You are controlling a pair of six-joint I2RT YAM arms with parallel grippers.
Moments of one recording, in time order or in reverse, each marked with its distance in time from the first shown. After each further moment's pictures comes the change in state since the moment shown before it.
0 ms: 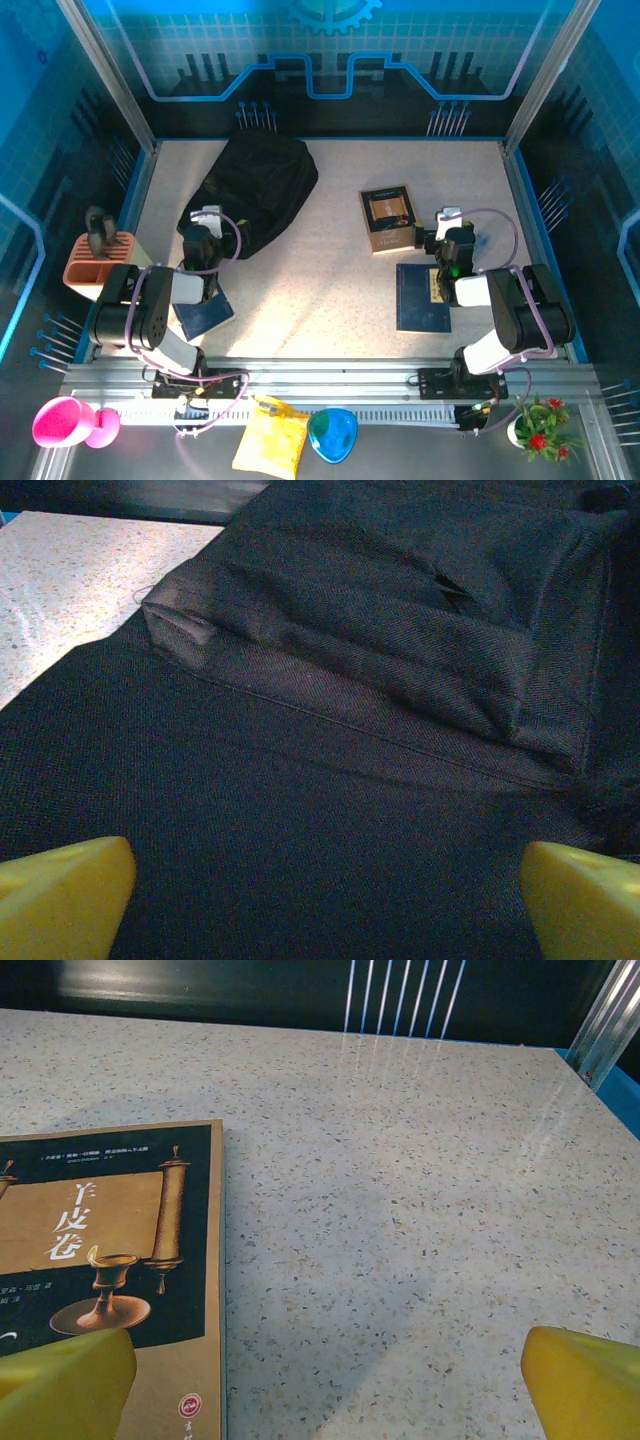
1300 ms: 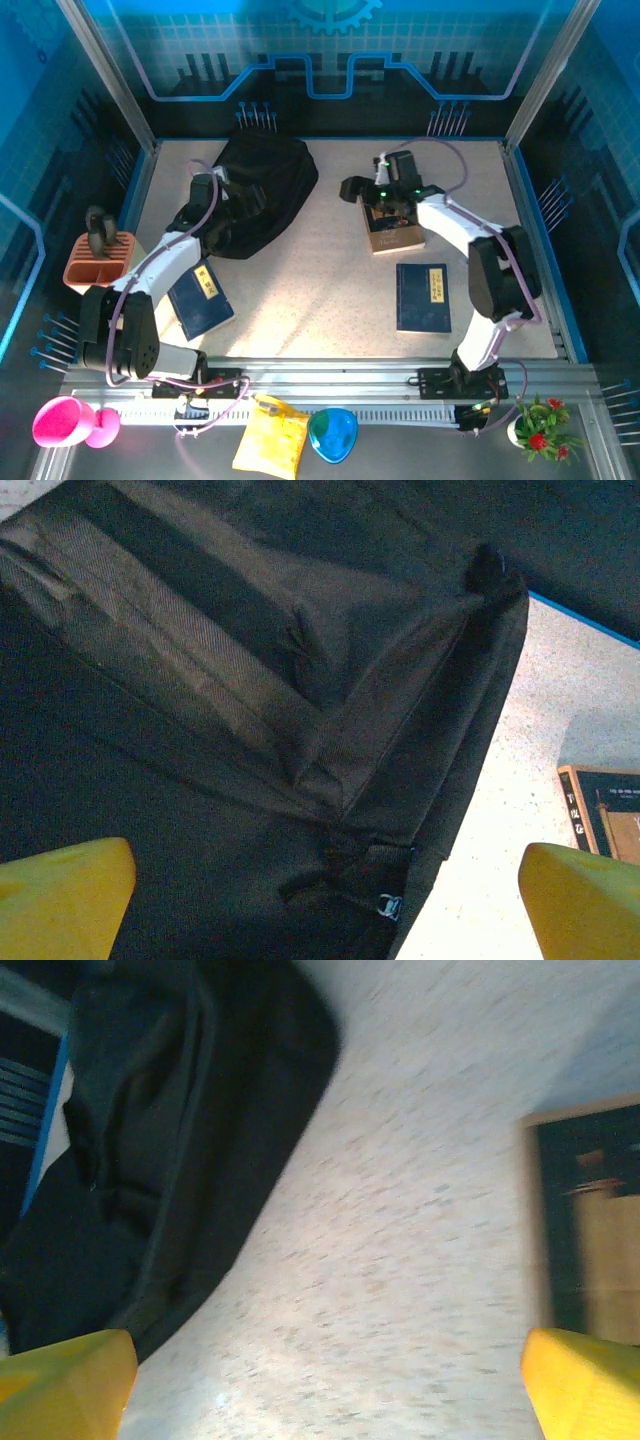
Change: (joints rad) left arm -0.107 -0.153 0.525 -0.946 0.060 -0.402; right arm 0.278 0.276 0.941 -1.060 -0.508 0.610
